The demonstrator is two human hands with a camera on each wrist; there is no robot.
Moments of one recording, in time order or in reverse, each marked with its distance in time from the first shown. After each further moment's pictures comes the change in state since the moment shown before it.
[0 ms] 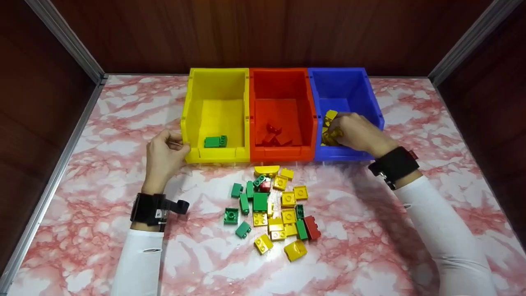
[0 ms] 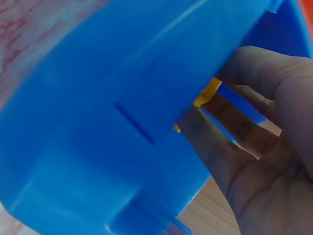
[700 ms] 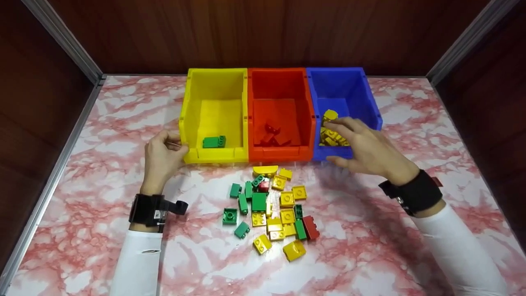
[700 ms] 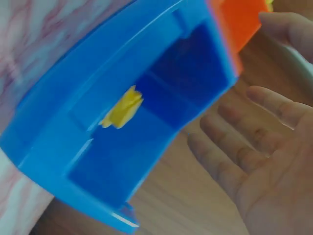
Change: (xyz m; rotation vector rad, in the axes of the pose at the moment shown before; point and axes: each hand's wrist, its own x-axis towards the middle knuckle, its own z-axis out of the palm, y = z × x) left_hand -0.001 0.001 0.000 -0.013 -0.006 -0.016; right_hand -0.057 -0.043 -0.014 -0.080 0.159 -0.144
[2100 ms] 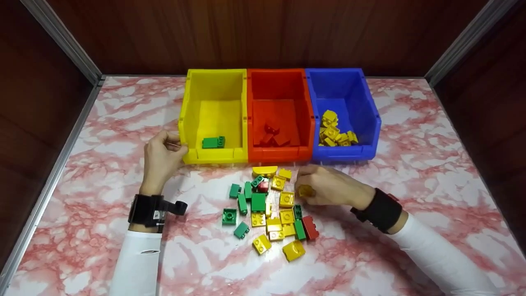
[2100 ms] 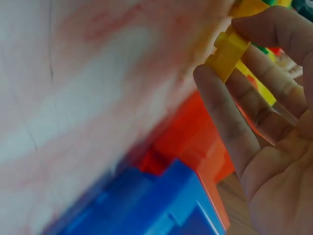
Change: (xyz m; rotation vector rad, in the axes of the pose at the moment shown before) left_hand 0.001 -0.001 0.001 0.014 0.011 0.026; right_hand 0.000 -0.059 0.066 0.146 -0.255 -0.281
